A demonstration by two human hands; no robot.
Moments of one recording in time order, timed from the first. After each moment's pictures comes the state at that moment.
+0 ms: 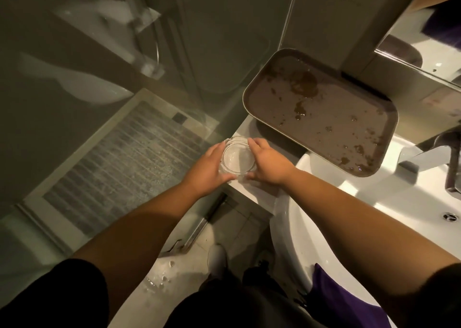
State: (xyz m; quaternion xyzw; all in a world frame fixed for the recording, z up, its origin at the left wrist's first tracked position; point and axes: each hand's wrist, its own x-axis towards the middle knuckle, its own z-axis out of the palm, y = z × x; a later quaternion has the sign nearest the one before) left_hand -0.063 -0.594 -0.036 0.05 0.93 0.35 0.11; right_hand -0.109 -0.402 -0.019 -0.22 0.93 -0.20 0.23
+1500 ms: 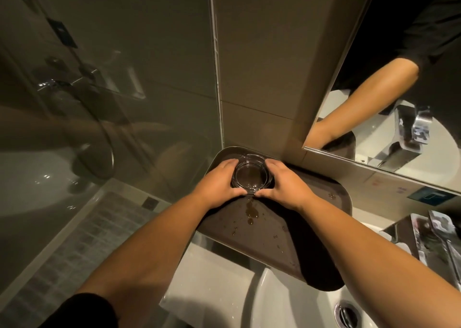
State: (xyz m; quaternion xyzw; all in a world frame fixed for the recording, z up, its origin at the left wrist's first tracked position) left_hand -0.301 -0.468 0.023 0.19 0.94 0.26 0.08; right_hand -0.276 -0.259 0.028 -0.09 0.95 -0.28 0.08
